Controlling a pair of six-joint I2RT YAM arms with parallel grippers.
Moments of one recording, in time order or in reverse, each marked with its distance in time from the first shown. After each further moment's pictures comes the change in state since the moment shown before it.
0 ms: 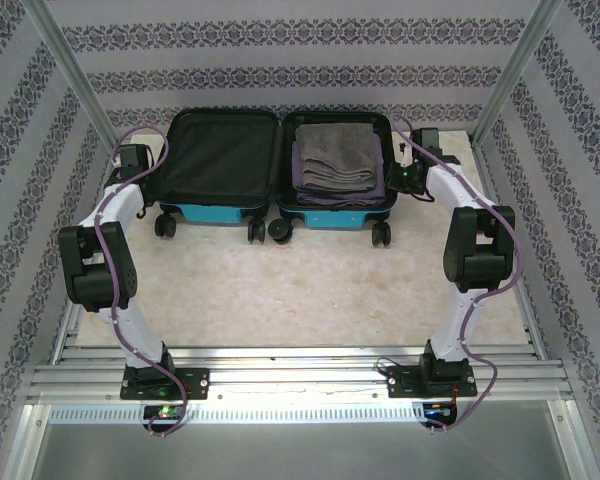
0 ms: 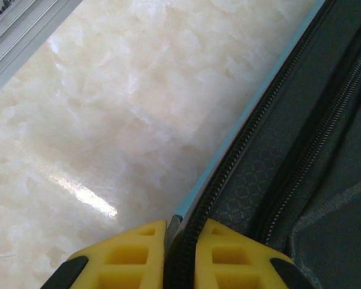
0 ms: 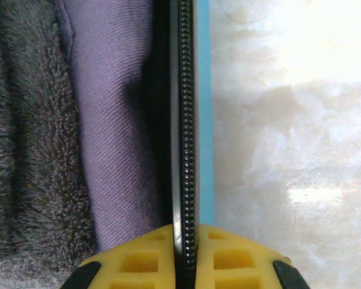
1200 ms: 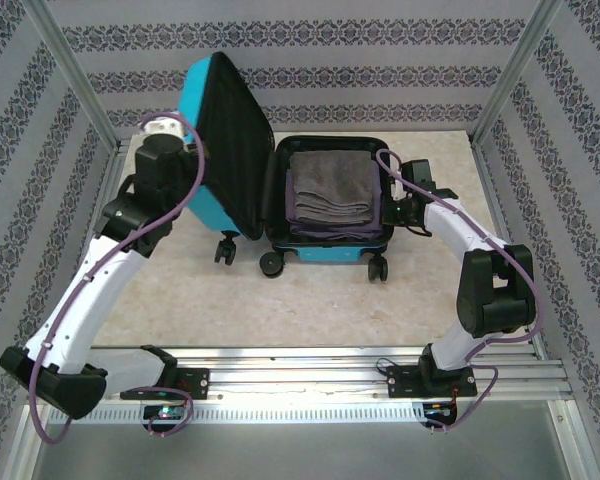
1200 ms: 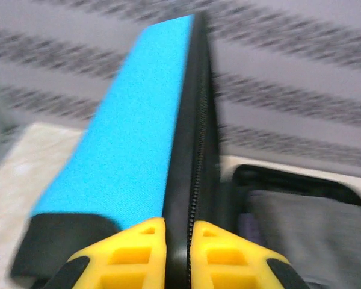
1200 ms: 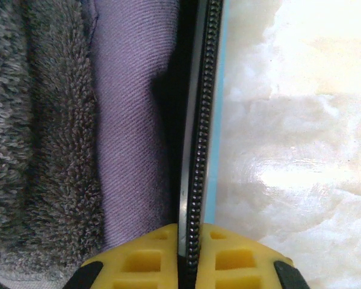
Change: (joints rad) left arm -0.645 -0.598 0.127 -0.167 -0.274 0.085; right arm 0.111 -0.350 -0.411 0.026 0.084 -0.016
